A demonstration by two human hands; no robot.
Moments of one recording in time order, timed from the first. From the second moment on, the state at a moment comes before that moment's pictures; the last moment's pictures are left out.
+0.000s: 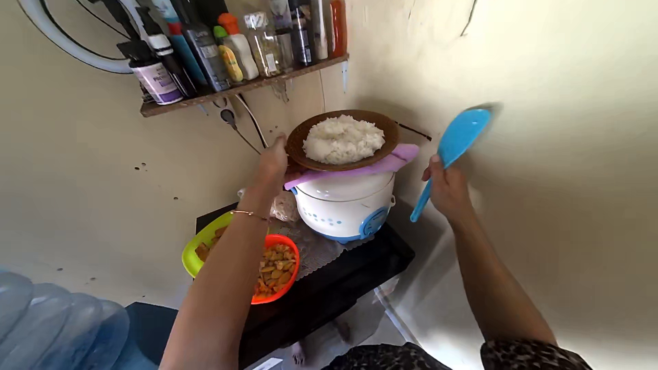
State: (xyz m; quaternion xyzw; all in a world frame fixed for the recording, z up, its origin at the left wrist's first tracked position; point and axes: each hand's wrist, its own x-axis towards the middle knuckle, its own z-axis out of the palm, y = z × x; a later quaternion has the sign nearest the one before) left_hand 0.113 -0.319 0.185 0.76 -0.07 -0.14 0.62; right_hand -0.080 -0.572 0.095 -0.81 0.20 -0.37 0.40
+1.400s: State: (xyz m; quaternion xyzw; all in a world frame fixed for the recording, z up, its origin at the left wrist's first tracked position) left_hand -0.099 0.019 -0.054 0.74 0.14 0.10 0.65; right_hand -0.156 -0.464 -0.047 -0.75 0.11 -0.44 0.49
